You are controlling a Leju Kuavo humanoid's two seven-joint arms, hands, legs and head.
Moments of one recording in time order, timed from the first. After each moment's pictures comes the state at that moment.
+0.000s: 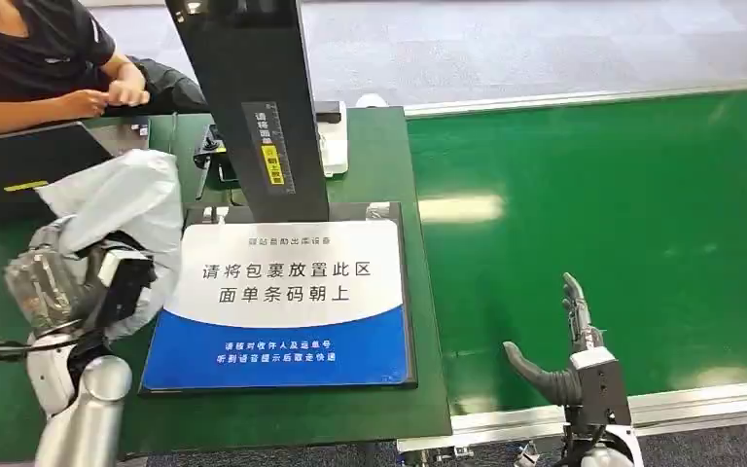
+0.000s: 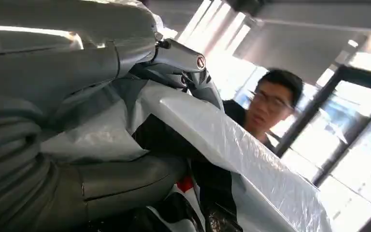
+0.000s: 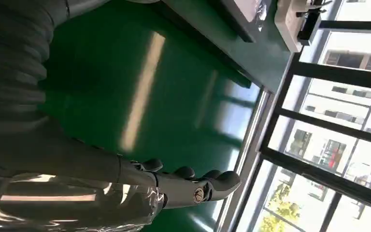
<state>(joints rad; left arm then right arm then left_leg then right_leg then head) -0.17 0.01 0.30 -1.27 -1.07 0.61 -0.21 0.06 0.07 -0.16 -1.62 0.34 -0.04 -0.41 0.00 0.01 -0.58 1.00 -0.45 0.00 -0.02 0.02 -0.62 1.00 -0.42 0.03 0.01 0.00</state>
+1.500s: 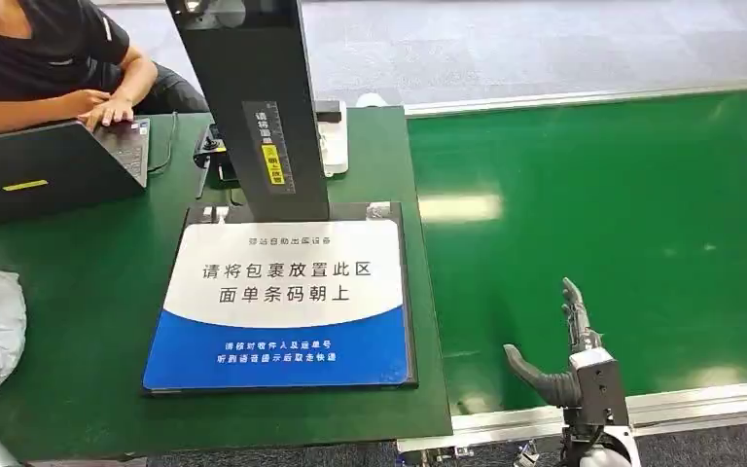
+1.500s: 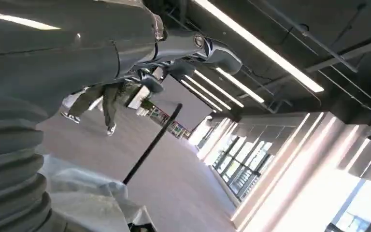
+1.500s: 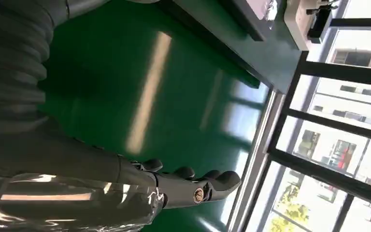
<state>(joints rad) -0.33 0.01 1.13 -1.16 -1.16 0.69 -0.59 0.05 0.08 -0.17 -1.57 0.34 -0.04 -0.42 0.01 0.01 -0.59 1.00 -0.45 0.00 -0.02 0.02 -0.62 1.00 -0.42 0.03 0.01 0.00</state>
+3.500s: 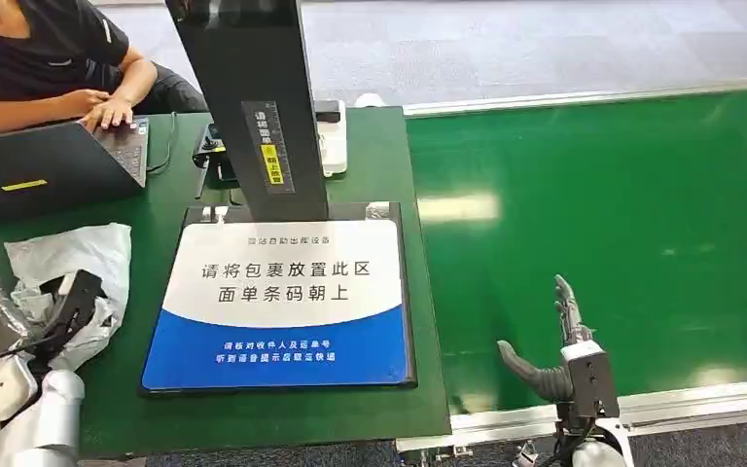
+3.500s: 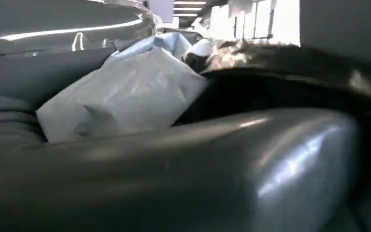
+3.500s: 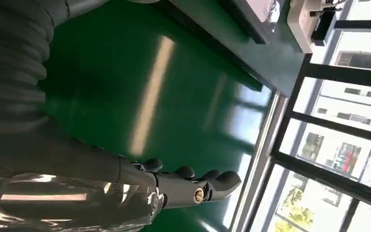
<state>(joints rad) -0.32 0.12 0.64 -0.76 -1.47 0.42 0.06 0.03 0.08 -0.16 -1.54 0.35 -0.05 -0.40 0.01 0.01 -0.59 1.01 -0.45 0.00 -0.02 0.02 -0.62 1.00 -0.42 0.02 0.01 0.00</state>
